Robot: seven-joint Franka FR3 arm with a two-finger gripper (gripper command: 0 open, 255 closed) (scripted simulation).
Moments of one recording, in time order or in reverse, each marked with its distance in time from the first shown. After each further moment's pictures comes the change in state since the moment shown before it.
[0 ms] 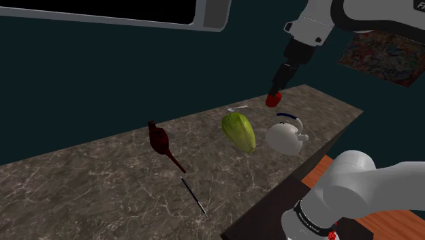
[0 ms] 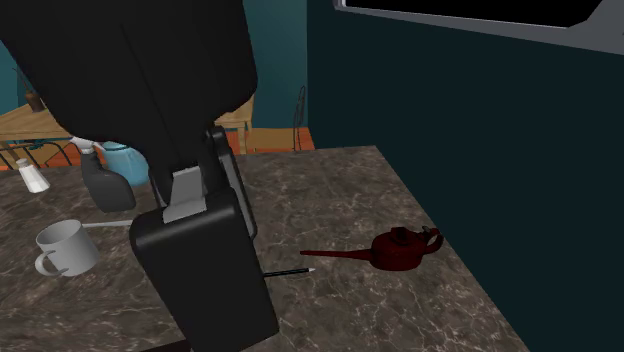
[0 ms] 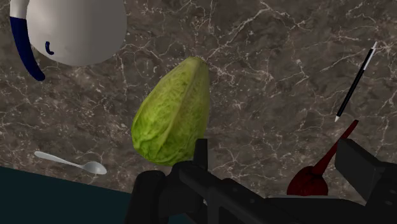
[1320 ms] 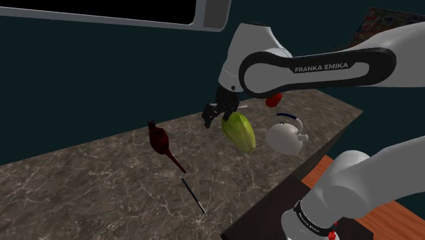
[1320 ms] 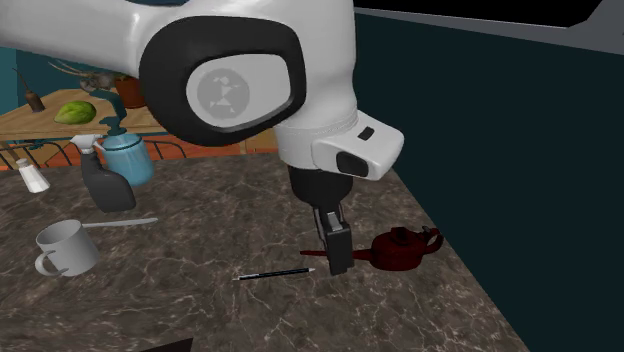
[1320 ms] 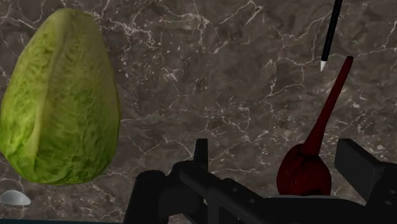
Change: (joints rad) arm -0.005 0.369 0.301 -0.138 0.116 0.552 0.412
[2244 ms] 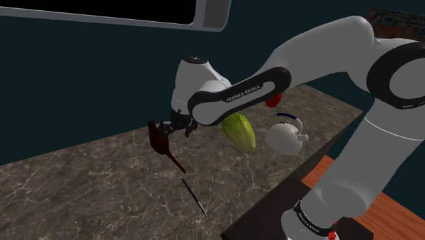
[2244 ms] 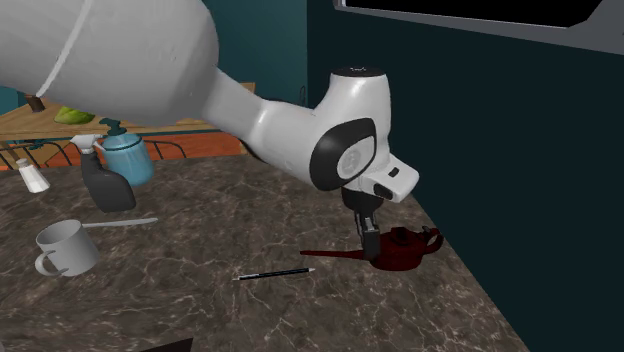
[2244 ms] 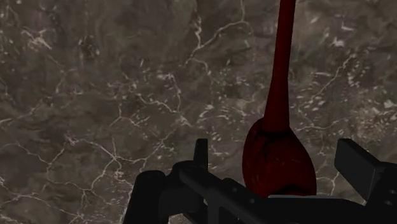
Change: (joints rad) arm -0.027 0.554 0.159 0.247 -0.266 0.296 0.454
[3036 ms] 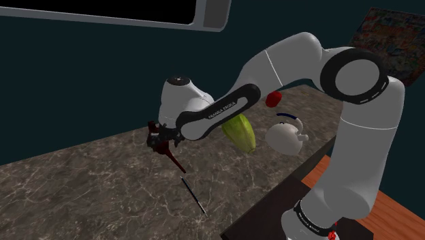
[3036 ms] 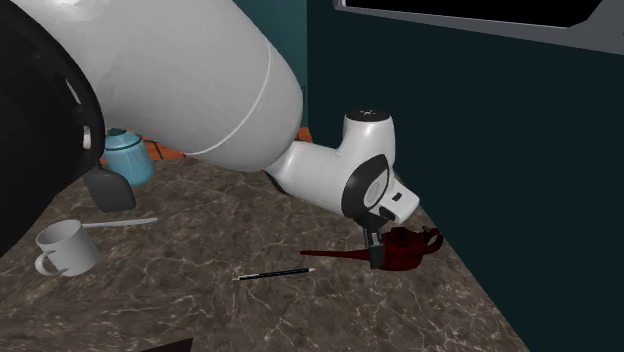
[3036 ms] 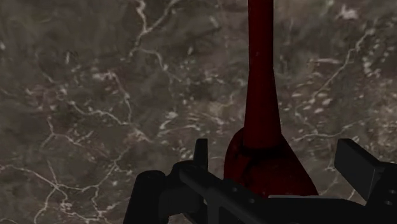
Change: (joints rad) arm 0.072 0.246 -0.053 0.118 -0.177 0.102 0.186
